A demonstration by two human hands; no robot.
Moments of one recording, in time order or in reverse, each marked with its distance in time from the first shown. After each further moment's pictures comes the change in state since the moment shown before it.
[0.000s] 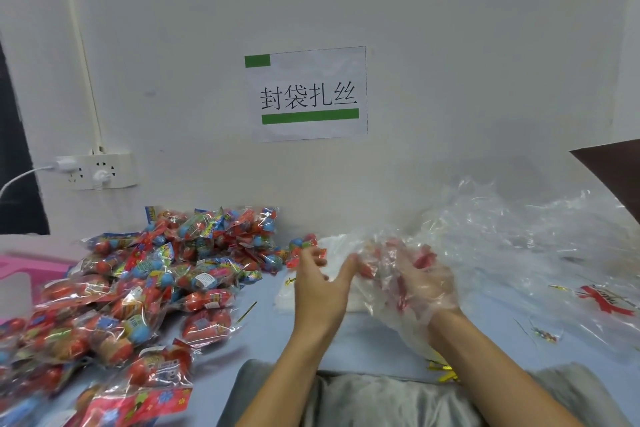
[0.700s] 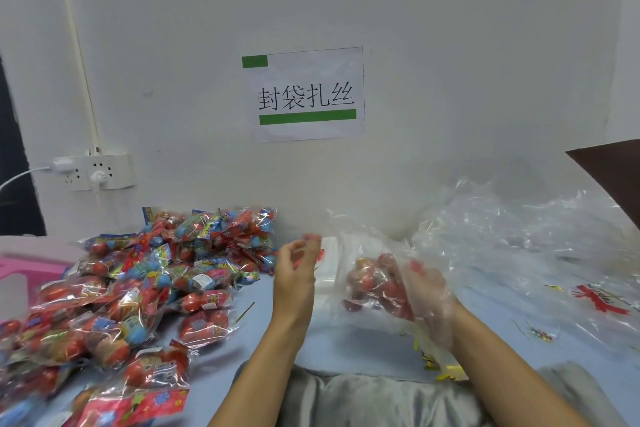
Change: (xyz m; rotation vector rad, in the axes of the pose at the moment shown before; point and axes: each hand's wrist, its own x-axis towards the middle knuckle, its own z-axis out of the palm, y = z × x) left_hand 0.011 0.004 -0.020 -0.310 0.029 -0.061; right_hand -0.001 -0.010 -0.007 -0.517 0.005 -0.027
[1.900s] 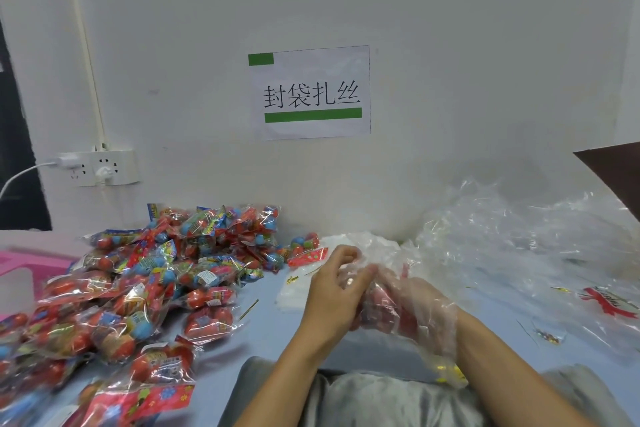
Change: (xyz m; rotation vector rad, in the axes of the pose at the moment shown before) left_hand -0.015 -0.016 0.017 0.294 -0.258 0.260; right_hand -0.007 0.004 0.014 0.086 -0.324 0.101
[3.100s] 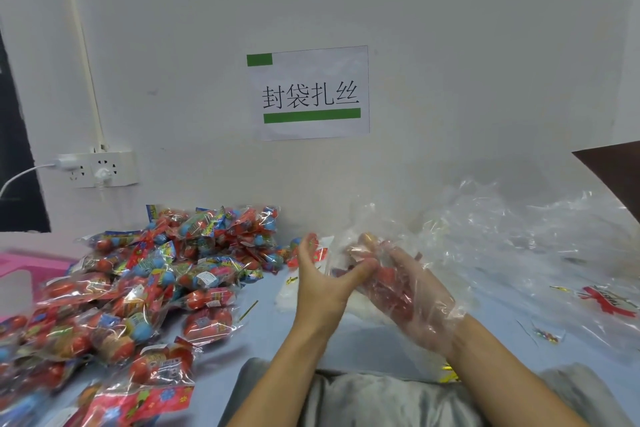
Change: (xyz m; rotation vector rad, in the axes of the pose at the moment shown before) left_hand 0.001 0.011 -0.002 -0.296 0.139 -0.224; right_hand 0.001 -0.006 0.001 0.462 -0.064 -0.157
